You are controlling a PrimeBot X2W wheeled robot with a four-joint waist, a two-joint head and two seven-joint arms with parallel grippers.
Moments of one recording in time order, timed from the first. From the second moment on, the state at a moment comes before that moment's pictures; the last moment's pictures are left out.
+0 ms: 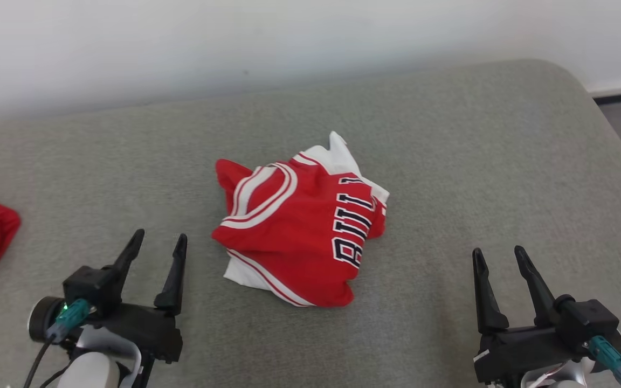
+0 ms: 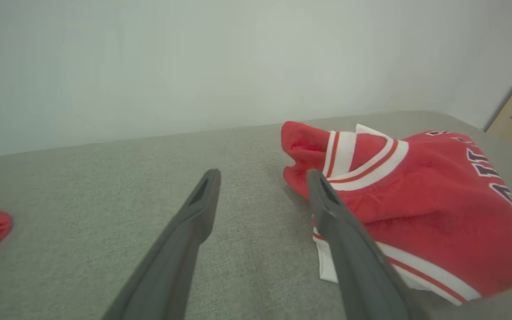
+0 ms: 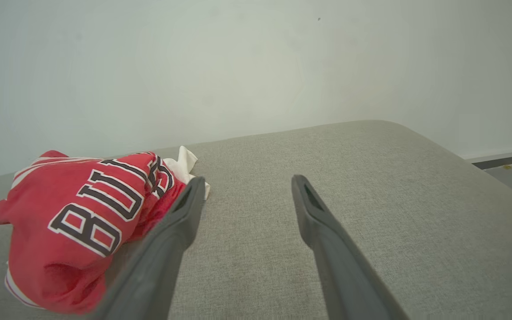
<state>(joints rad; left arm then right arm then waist) -0.32 0.24 -0.22 0.35 -0.32 -0.07 -0.21 -0.09 -0.05 0.03 0.15 0.18 0.13 -0.18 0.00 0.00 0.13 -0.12</state>
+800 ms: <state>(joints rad) -0.42 0.20 -0.38 0.66 -0.31 -0.12 -0.20 -0.14 -0.05 0.03 0.21 0.19 0.13 -0.23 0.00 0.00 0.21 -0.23</state>
